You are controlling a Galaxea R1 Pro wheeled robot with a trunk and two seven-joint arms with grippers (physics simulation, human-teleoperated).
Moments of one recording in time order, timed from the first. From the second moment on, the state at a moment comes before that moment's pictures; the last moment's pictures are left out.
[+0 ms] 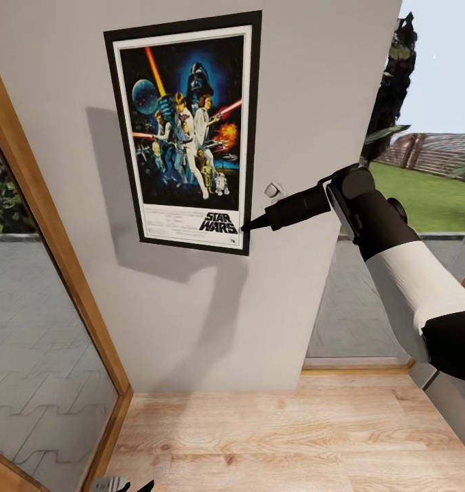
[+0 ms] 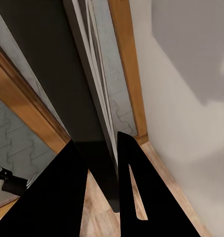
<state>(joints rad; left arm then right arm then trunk) -0.38 0.20 -0.70 -0.02 1.16 -0.32 -0.91 -1.46 -0.10 0.34 -0.90 0.08 0.99 1.36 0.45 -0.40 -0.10</state>
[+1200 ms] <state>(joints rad) -0.38 0.20 -0.70 -0.02 1.16 -0.32 -0.91 -1.46 -0.10 0.34 -0.90 0.07 0.98 1.44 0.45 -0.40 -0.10</state>
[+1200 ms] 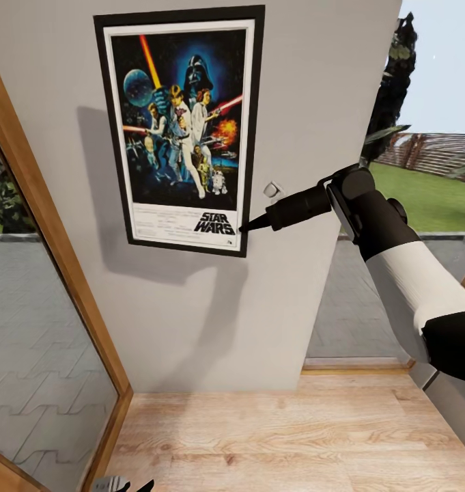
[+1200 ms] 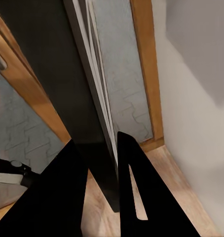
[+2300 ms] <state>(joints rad) -0.37 0.20 -0.70 -0.02 1.16 -0.32 -0.91 -1.46 -0.10 0.34 -0.90 0.07 0.98 1.45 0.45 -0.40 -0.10</state>
